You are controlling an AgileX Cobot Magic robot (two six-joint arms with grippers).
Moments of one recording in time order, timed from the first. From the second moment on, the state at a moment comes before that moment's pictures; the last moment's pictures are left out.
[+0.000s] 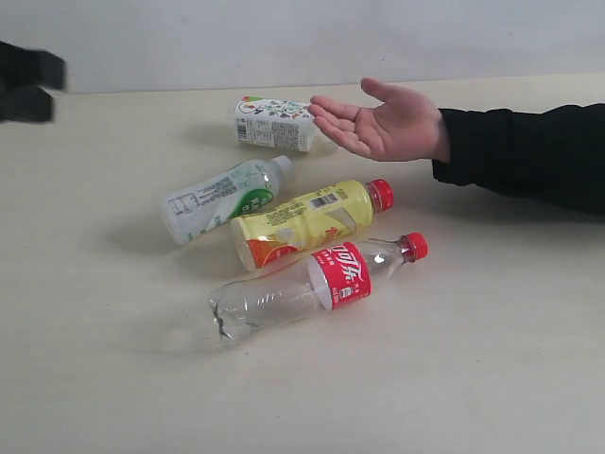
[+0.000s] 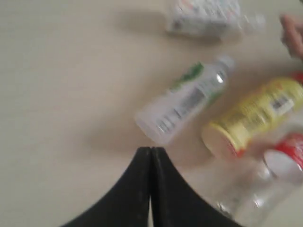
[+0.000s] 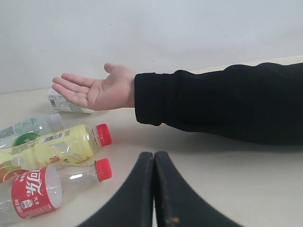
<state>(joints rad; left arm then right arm) -0.29 1.29 -0.97 -0.18 0.63 0.02 0.27 0.00 0.00 -0.23 0.30 0.41</state>
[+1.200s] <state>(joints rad) -0.81 1.98 -1.39 -0.14 0.97 0.43 0.27 0.00 0.00 -0.23 0.30 0.41</state>
